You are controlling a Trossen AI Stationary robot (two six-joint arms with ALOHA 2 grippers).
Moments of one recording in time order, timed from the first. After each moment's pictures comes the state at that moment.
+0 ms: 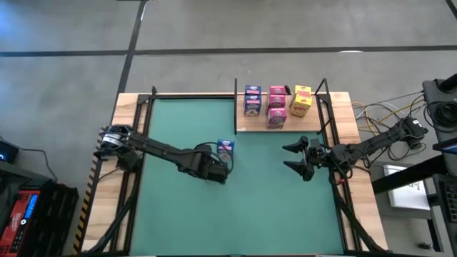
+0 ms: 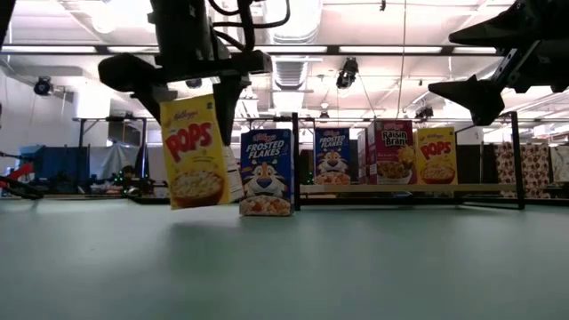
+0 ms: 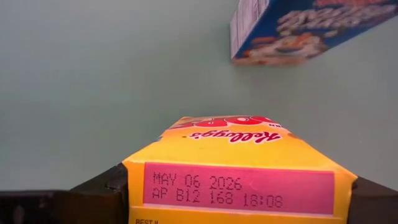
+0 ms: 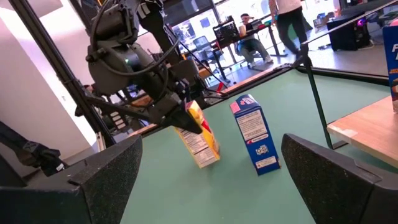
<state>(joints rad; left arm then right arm) -0.24 1.82 1.41 -1.09 -0.36 -1.66 0.33 0.52 0.01 0.58 0.42 0.39</state>
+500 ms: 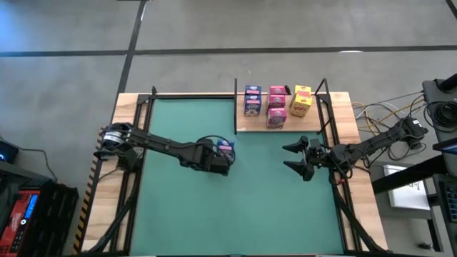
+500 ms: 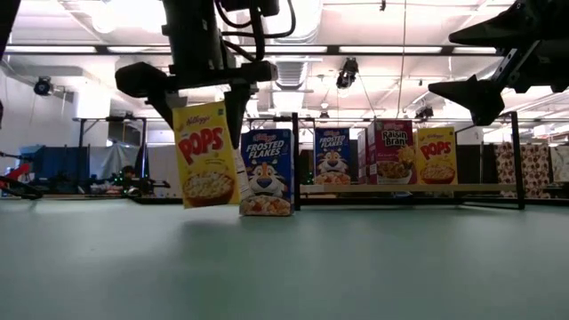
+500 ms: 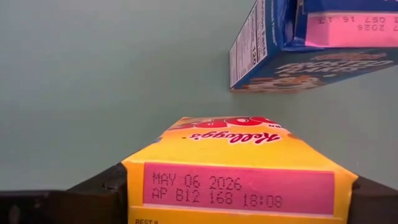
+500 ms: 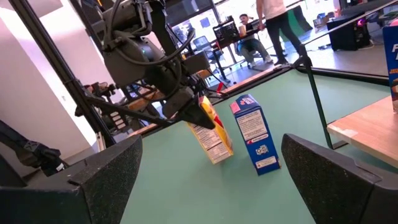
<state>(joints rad) -0.17 1.82 1.41 -1.07 -0.38 -1.60 0.33 0.52 0.01 0.58 0.42 0.39</state>
